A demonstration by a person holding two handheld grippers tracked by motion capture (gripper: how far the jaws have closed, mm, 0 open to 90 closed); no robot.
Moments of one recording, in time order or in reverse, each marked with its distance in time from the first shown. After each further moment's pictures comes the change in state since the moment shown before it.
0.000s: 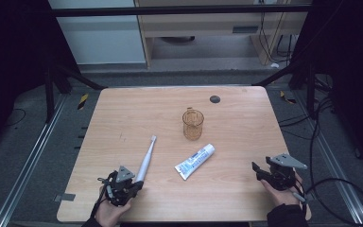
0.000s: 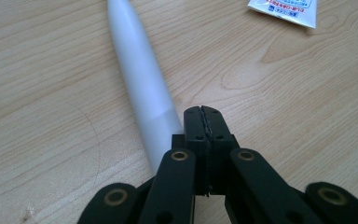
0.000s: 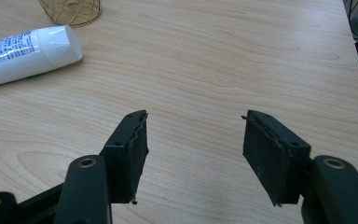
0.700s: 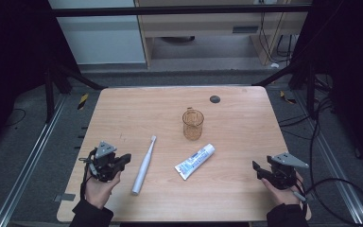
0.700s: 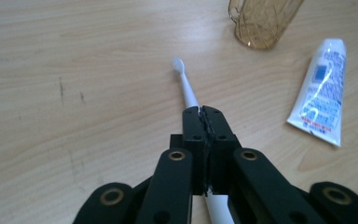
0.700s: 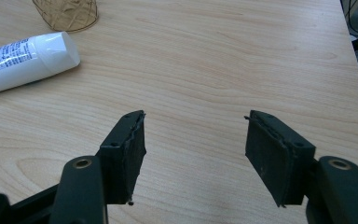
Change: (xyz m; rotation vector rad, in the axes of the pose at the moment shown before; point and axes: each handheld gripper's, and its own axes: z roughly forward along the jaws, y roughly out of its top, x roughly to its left) left arm 0.046 0.056 -0.031 -0.193 0.083 -0.114; right arm -0.003 0.002 0.000 -0.003 0.003 0.026
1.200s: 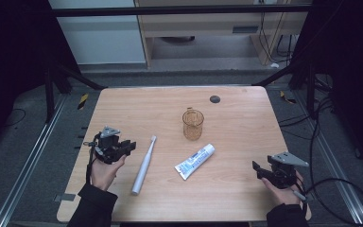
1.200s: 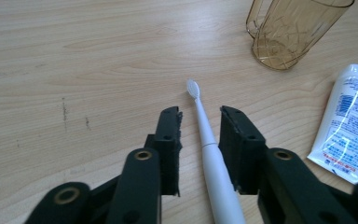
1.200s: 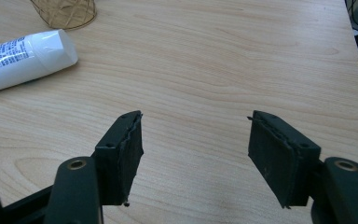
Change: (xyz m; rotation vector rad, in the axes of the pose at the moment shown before) left arm 0.015 0.032 0.031 0.052 0.008 -0.039; right arm -0.003 0.001 0.002 0.014 0.000 0.003
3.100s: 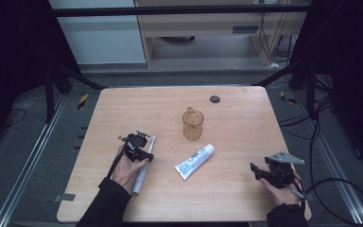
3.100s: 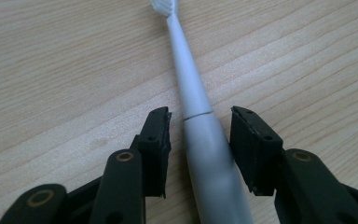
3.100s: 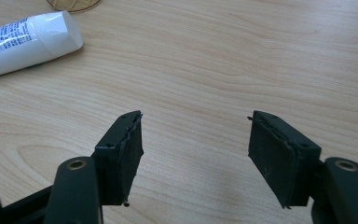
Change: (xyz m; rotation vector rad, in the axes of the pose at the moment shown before) left arm -0.025 -0.007 0.090 0.407 0.033 0.096; right arm 0.001 -0.001 0.007 0.053 0.034 -0.017
